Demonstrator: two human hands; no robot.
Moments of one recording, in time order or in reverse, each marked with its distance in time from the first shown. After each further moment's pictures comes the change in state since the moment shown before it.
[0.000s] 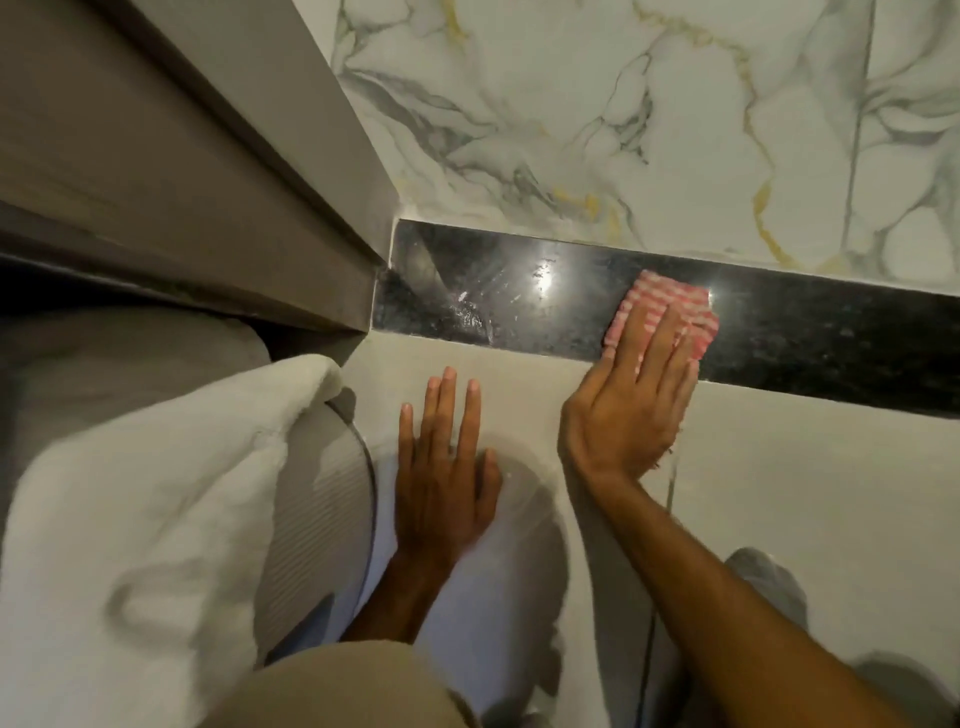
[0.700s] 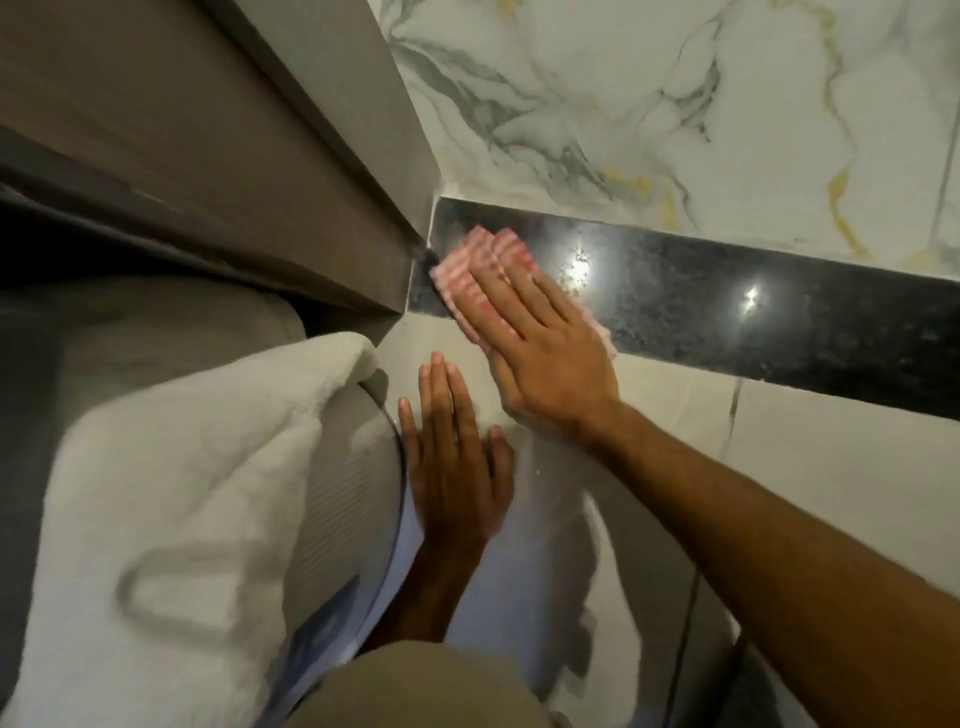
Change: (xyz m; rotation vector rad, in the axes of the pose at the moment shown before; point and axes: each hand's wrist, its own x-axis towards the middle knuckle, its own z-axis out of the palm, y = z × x) left_hand -0.001 0.000 0.001 0.063 0.057 -0.263; right_hand 0.021 -0.058 0.023 0.006 -0.322 -1.058
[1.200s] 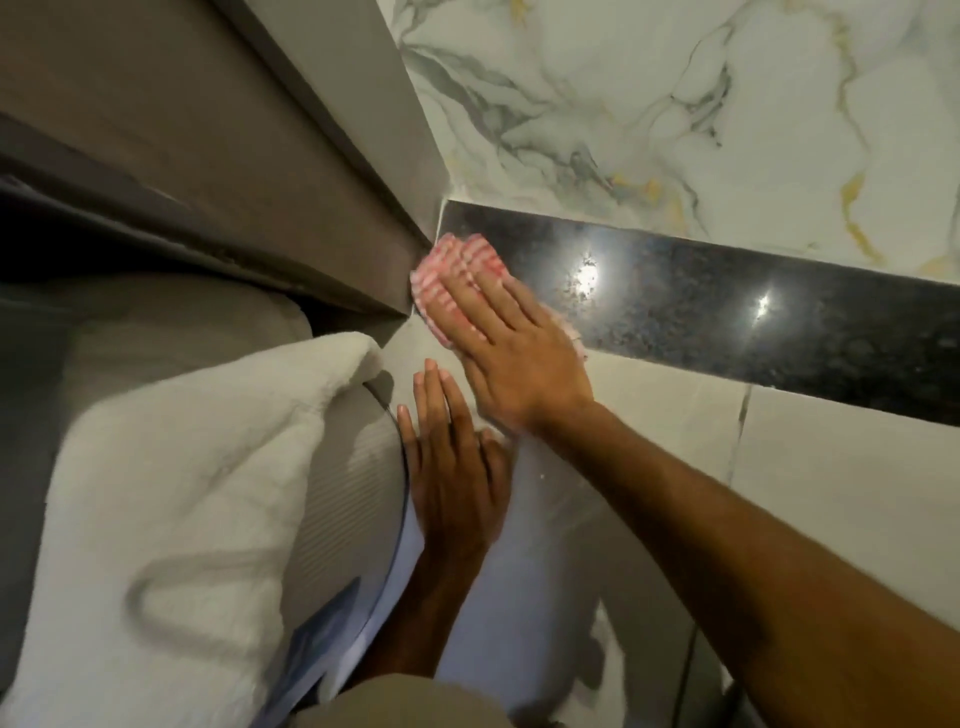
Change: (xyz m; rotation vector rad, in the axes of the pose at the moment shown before) left_hand -0.002 0.000 -0.002 0.030 -0.010 -0.052; right_hand 0.014 -0.026 0.002 0.010 -0.064 -0.059
